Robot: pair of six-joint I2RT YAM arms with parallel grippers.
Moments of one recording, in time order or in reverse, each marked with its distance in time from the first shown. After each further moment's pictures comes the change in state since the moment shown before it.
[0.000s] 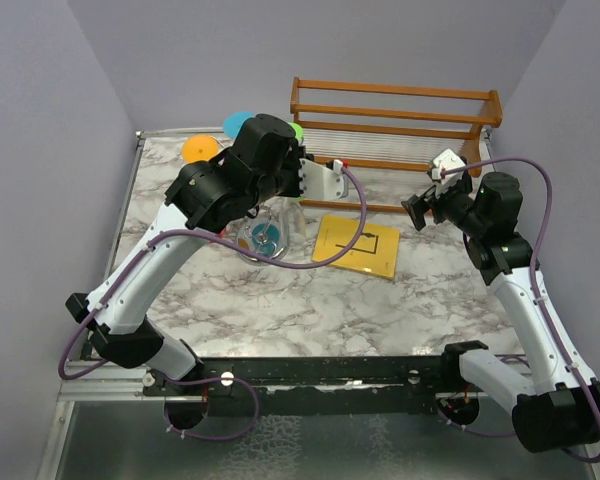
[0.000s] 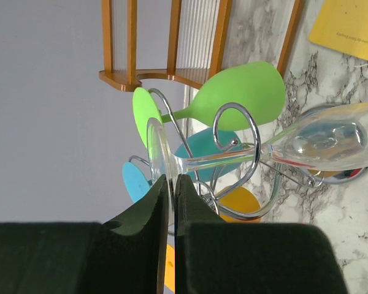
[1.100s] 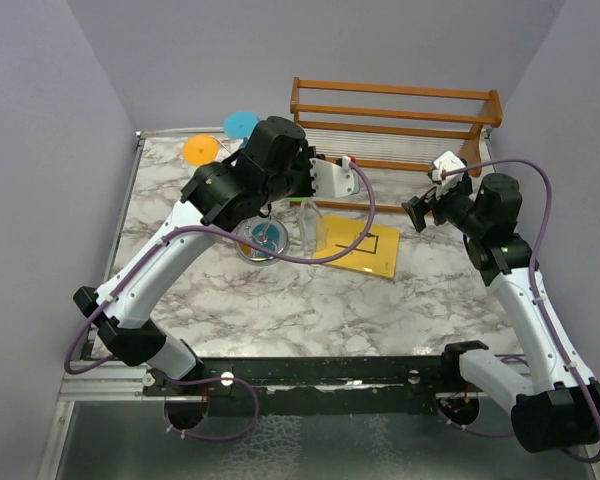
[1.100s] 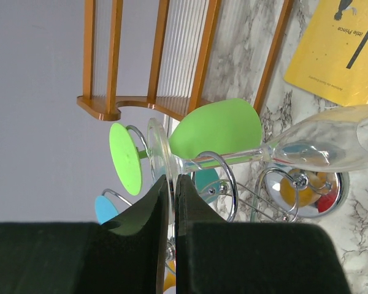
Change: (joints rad) left arm 0.000 0.017 -0.050 0.102 0.098 -0.086; right arm -0.013 -0.001 -0.017 0.005 -0.014 0.002
